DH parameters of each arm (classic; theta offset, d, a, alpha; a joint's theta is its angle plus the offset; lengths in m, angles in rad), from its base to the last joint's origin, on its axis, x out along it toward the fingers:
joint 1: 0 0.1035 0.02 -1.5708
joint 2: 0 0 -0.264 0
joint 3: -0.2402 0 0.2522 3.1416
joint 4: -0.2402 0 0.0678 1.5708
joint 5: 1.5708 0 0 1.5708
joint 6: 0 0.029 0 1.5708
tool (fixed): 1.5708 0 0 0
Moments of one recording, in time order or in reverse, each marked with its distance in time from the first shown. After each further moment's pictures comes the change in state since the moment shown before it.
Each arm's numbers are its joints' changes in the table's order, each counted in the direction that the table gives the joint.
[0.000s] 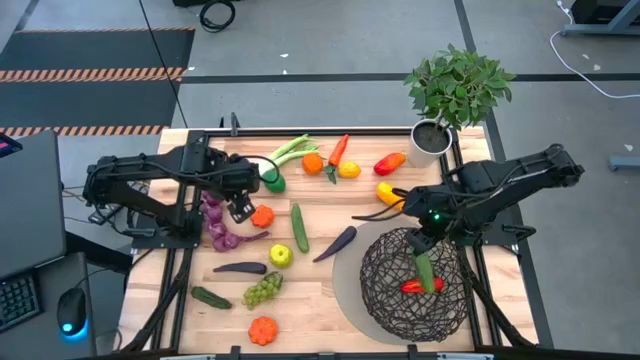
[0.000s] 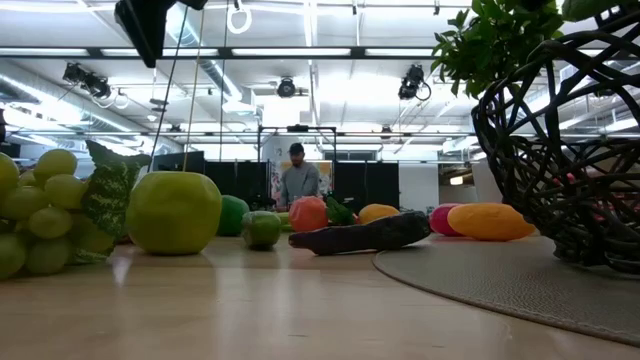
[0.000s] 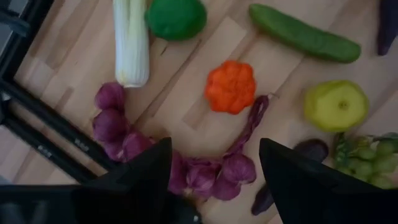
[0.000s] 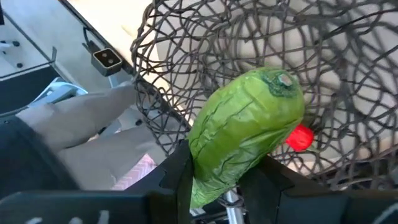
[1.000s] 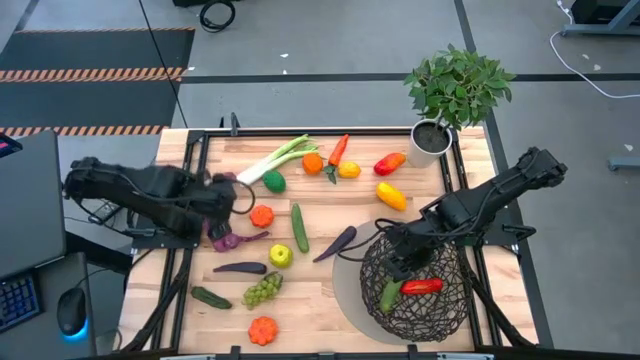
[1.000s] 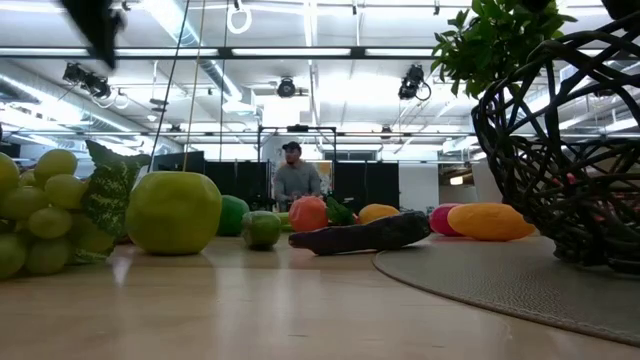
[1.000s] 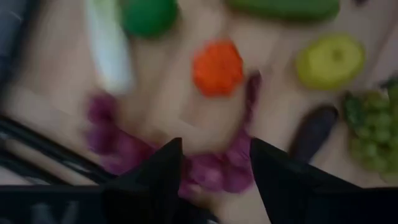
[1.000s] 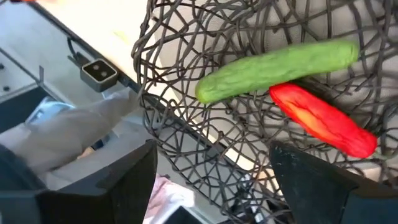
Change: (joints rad) left arm -0.235 -0.265 0.310 0.122 -0.041 -0.019; right arm 0.177 0.192 0.000 0.192 0.102 0.230
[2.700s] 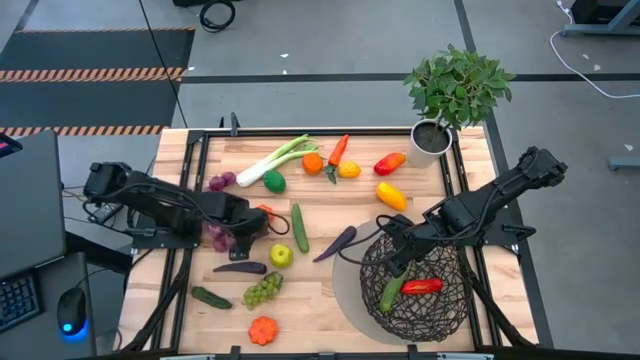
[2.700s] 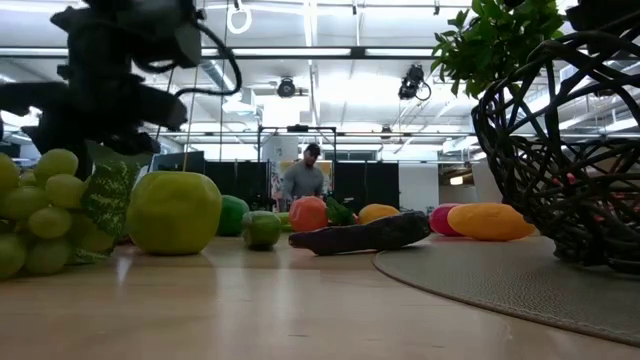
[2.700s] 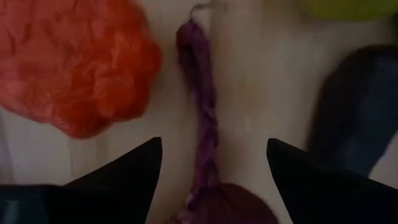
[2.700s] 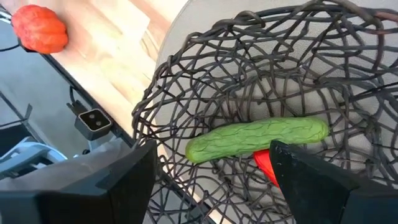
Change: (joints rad) left arm 0.116 0.286 0.432 0.604 0.268 0.433; right arm 0.037 -0.004 0.000 0.004 0.289 -0.057
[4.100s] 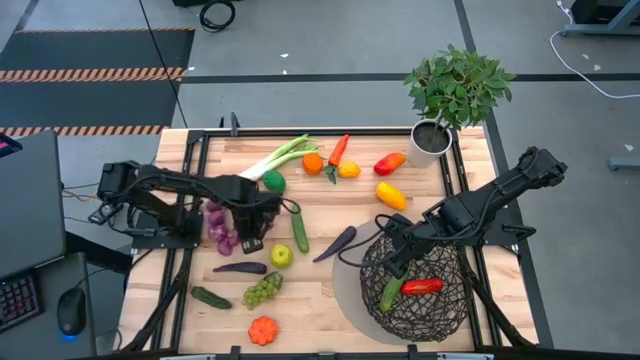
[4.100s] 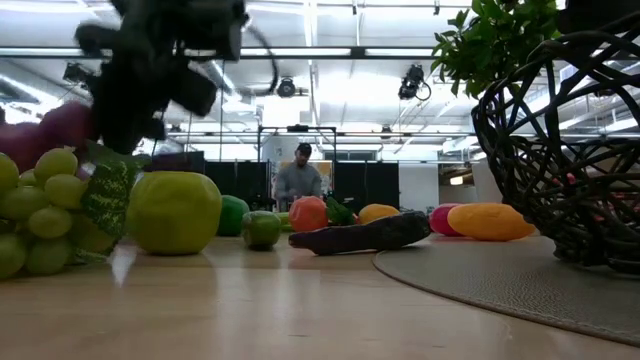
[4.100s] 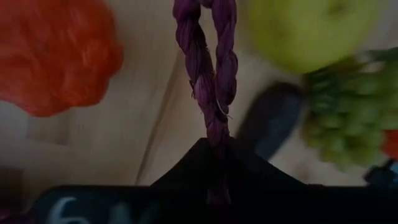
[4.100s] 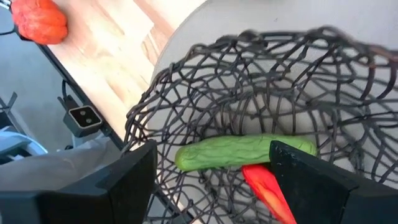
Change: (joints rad) left arm 0.125 0.107 -0.273 -0.244 0.239 -0.133; right arm -0.002 0.000 0.000 -0.005 0.043 -0.123
